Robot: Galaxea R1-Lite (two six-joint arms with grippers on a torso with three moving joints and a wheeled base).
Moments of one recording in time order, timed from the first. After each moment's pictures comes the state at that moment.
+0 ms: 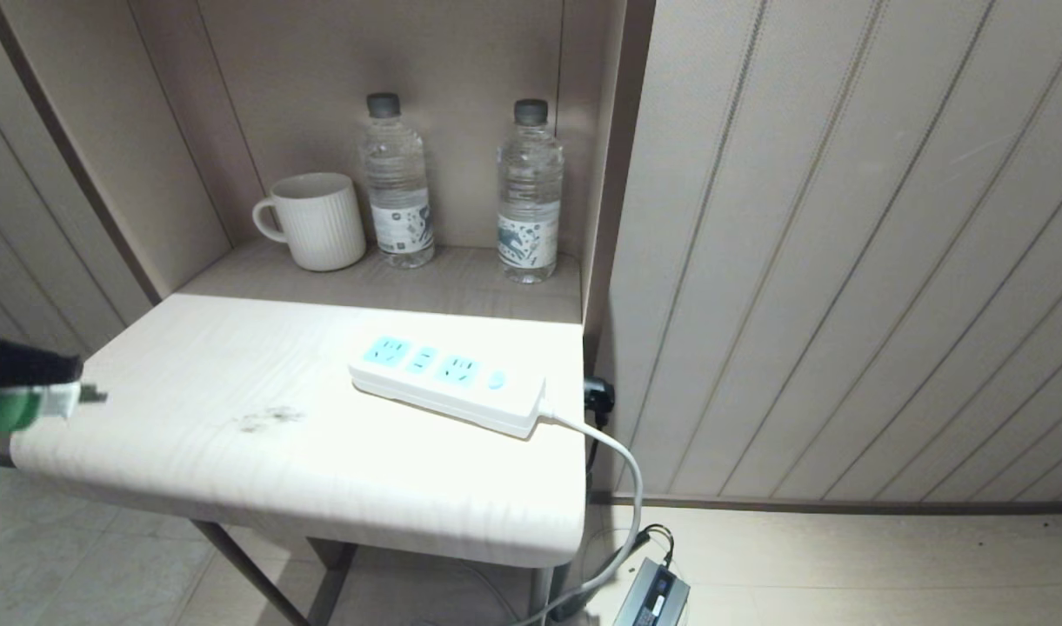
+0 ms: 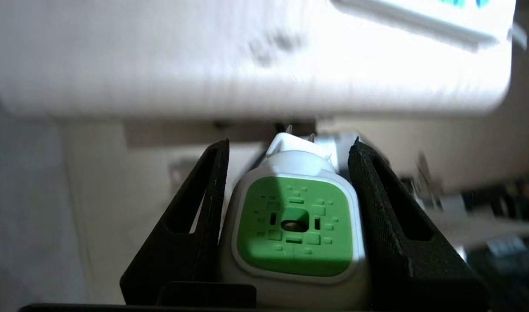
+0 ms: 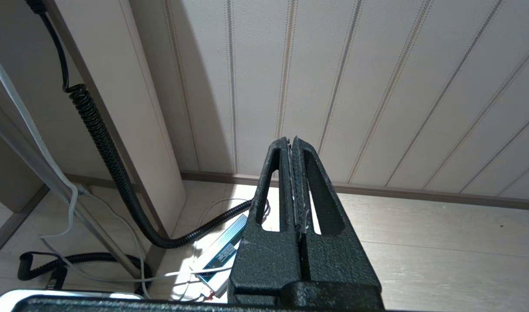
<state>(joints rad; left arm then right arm) -0.38 1.27 -1.68 1.22 0.00 -0.21 0.01 0.00 0.00 0.02 0.00 0.00</state>
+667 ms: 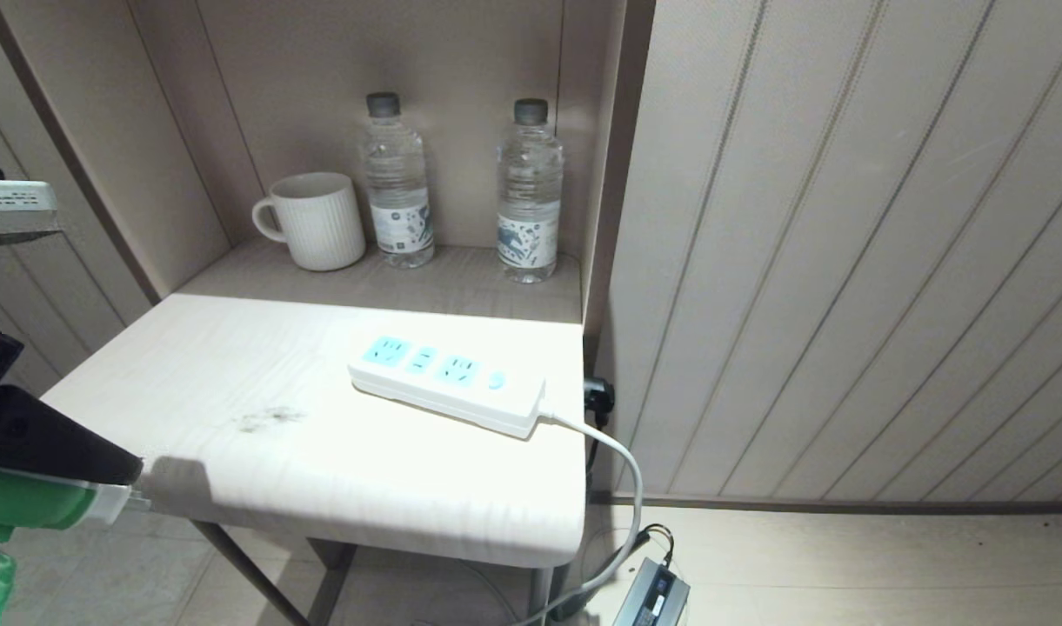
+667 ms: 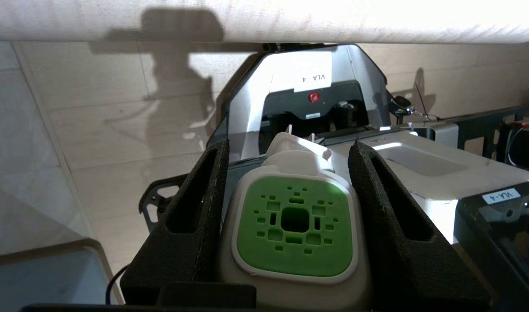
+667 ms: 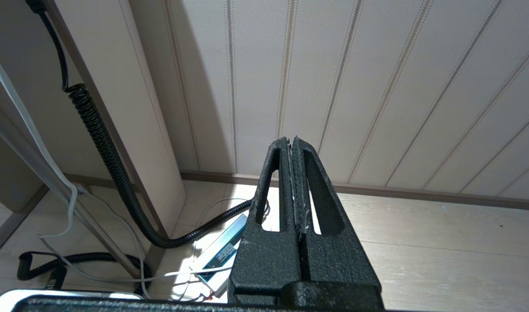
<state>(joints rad) -0.38 1.44 -1.77 1.45 -0.10 -0.25 0.01 0.00 0.00 0.02 0.00 -0.01</state>
